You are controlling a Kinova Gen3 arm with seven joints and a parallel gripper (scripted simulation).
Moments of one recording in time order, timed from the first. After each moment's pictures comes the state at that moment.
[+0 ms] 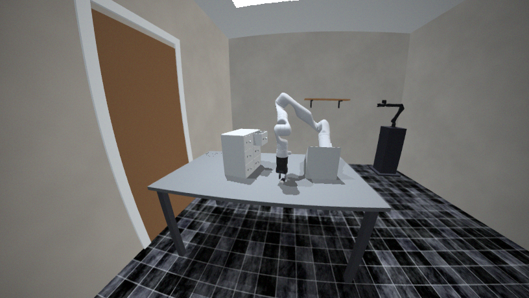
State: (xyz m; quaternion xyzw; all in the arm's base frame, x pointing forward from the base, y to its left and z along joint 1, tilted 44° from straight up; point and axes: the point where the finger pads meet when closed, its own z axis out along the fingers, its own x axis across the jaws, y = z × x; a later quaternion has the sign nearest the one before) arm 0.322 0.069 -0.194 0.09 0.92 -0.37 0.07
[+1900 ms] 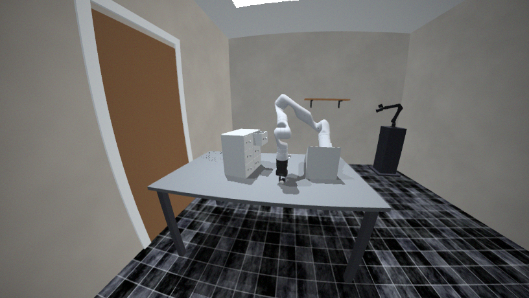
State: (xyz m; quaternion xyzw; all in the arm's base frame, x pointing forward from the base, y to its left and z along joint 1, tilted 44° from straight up) arm 0.323 0.055 -0.208 0.09 0.92 -0.37 0.07
